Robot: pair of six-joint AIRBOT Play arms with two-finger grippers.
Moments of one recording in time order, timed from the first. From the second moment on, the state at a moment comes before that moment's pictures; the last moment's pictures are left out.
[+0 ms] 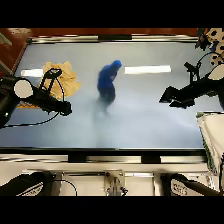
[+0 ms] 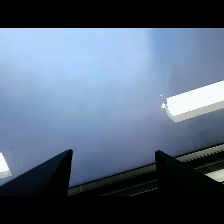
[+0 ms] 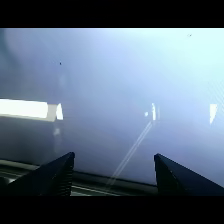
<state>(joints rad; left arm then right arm) -0.32 -1.16 1.23 1.46 -1.35 -1.57 -0.12 -1.31 1.34 -1.16 1.46 1.54</state>
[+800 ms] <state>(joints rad) -0.32 -1.16 1.23 1.46 -1.35 -1.57 -0.12 -1.31 1.34 -1.15 1.41 1.50</state>
